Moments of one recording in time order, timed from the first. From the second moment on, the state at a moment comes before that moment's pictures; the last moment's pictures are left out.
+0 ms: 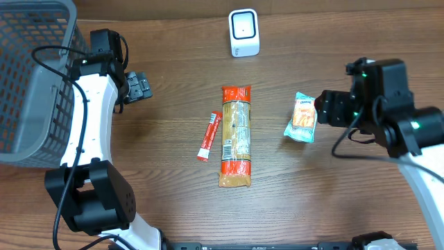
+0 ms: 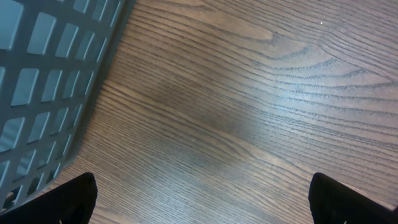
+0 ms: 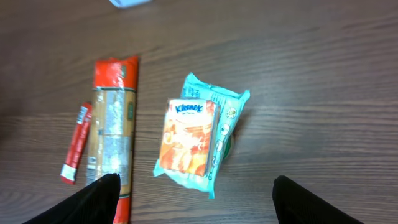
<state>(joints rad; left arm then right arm) 0.15 1.81 1.60 -1.06 -0.21 -0.23 0.22 1.30 1.31 -0.99 -0.09 0.31</state>
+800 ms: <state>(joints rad) 0.15 1.81 1.60 -1.06 -0.21 -0.23 0.03 1.50 1.31 -0.91 -0.31 0.19</state>
